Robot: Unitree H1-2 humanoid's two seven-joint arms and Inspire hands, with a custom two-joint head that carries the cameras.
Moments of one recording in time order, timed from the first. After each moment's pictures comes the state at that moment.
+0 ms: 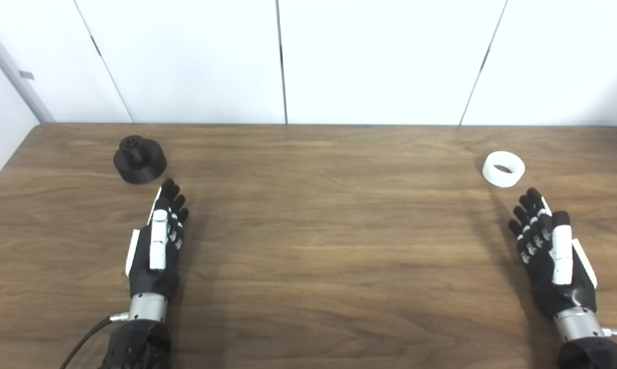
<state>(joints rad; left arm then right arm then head) 0.05 0.07 0.18 -0.07 -0.24 -0.02 -0.07 0.13 -0.21 -0.23 -0.13 0.29 0.05 0.12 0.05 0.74</state>
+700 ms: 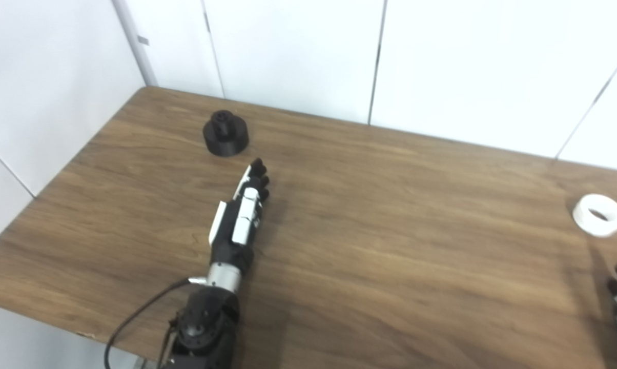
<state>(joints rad) 0.07 0.01 0.14 -0.08 -0.20 -0.06 -0.02 0.15 -0.25 -0.25 -0.13 0.31 0.05 0.16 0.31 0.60</state>
